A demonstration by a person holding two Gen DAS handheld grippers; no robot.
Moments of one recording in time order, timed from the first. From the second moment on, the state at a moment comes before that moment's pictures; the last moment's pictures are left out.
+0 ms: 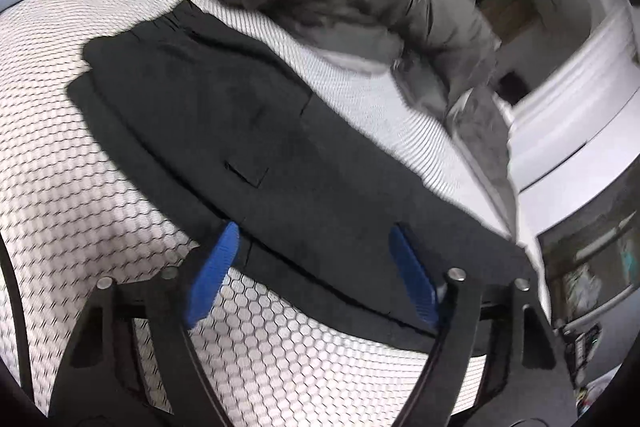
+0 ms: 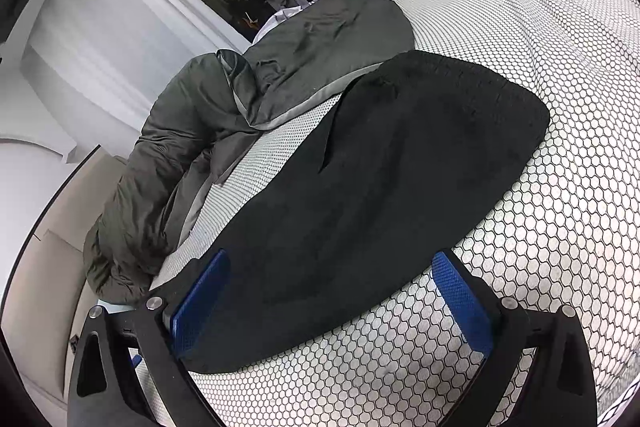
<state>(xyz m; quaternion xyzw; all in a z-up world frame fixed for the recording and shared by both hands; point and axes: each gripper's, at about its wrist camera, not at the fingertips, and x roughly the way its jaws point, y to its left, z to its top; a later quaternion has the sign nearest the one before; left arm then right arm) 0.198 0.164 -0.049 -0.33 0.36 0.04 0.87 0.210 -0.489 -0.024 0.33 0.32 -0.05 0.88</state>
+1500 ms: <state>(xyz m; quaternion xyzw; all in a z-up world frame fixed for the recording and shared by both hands) 0.197 0.201 -0.073 -0.39 0.33 0.08 0.86 0.268 -0.534 -0.090 0.47 0.33 -0.04 0.82</state>
